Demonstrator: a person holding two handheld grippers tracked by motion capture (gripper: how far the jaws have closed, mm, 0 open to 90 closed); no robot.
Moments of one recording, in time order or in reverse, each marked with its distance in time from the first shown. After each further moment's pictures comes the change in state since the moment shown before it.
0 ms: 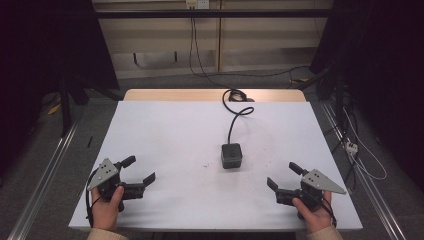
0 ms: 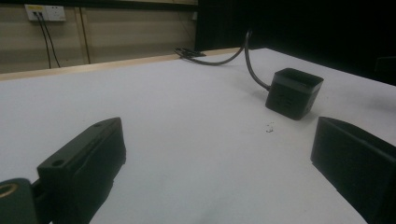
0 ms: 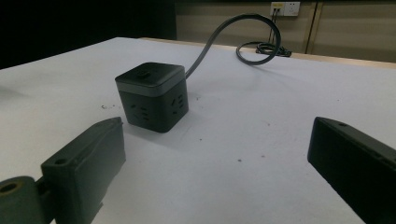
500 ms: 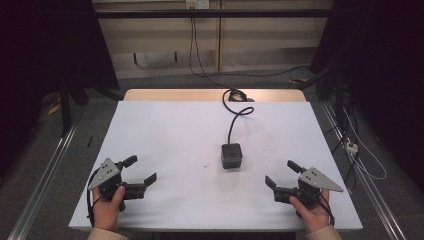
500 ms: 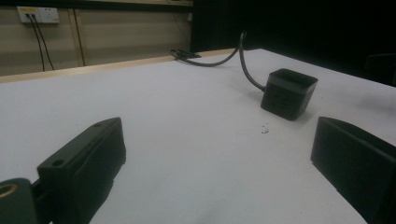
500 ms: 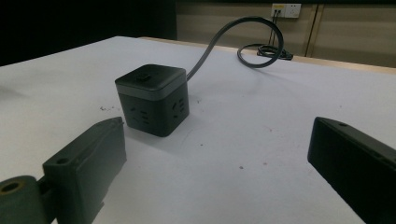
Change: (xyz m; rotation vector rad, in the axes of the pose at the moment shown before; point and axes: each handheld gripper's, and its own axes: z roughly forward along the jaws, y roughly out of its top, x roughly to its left) left arm -0.002 0.001 0.003 -0.003 -0.021 0.007; right arm 0.002 0.004 0.006 0.002 0.000 -0.013
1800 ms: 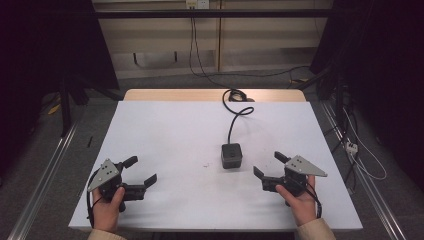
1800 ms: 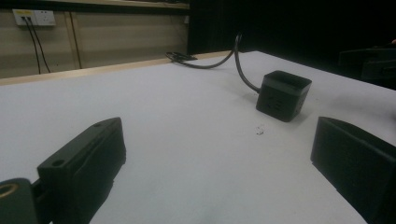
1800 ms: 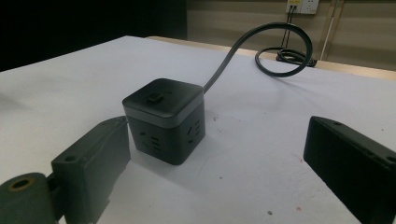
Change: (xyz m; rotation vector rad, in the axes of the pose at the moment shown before) left arm -0.002 0.000 -0.001 -0.010 -0.018 0.006; right arm 0.009 0.018 0.035 0.028 0.044 -0.009
